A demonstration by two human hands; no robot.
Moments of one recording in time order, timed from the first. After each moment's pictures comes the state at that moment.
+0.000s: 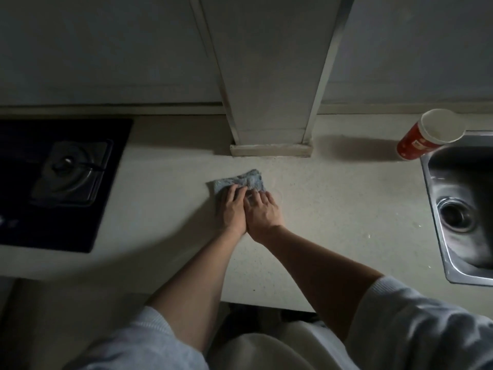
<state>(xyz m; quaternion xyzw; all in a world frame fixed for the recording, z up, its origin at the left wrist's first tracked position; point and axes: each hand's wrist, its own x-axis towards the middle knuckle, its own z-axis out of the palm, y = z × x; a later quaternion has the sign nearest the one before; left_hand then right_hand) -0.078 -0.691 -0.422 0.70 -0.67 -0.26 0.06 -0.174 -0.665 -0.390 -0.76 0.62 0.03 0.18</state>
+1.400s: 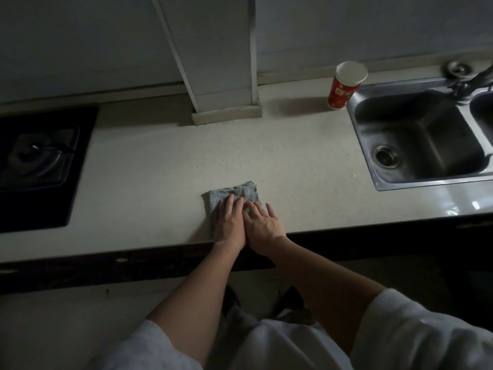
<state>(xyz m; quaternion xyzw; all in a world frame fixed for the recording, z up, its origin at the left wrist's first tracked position) -0.102 -0.492 -0.413 0.63 -0.75 -0.21 -0.03 -0.209 -0.457 -0.389 -0.73 0.65 0.05 0.21</state>
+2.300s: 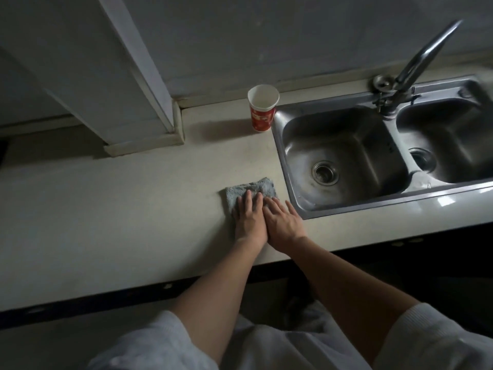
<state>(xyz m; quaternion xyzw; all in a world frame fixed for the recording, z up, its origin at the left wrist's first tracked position) -0.403 -0.500 -0.401 0.59 -0.76 -0.27 -0.06 -0.499 -0.456 -0.400 -0.69 0.70 0.01 0.18</state>
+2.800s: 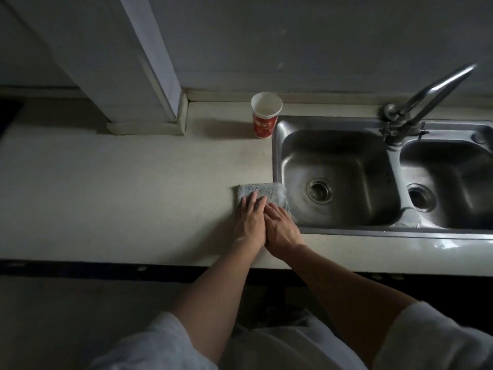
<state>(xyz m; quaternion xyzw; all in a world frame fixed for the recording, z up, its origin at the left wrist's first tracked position) -0.465 -0.493 -0.410 0.62 -0.72 -0.30 -0.01 -0.563 -0.454 -0.402 -0.75 0.63 -0.04 0.22</state>
